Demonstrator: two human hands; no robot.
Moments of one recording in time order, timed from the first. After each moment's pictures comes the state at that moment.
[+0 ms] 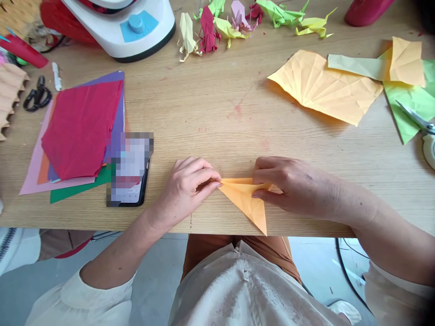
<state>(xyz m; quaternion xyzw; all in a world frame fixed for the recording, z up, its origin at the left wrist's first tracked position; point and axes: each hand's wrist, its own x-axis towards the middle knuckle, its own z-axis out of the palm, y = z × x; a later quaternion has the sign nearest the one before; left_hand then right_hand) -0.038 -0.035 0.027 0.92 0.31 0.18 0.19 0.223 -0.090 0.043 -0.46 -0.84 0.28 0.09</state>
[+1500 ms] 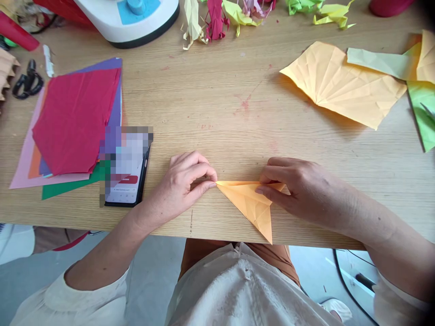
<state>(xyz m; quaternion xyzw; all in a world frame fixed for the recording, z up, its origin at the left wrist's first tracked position) -0.051 -0.022 0.029 0.91 0.32 0.13 0.24 0.218 -0.091 0.043 -0.54 -0.79 0.27 0.11</state>
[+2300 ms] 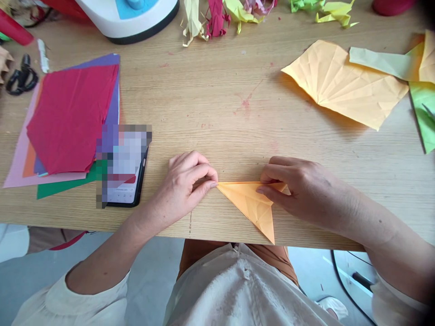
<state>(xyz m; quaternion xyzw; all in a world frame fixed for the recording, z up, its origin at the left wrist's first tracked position) -0.048 -0.028 0.028 0.90 0.34 0.14 0.23 0.218 -0.091 0.039 -0.56 -0.78 0.27 0.11</state>
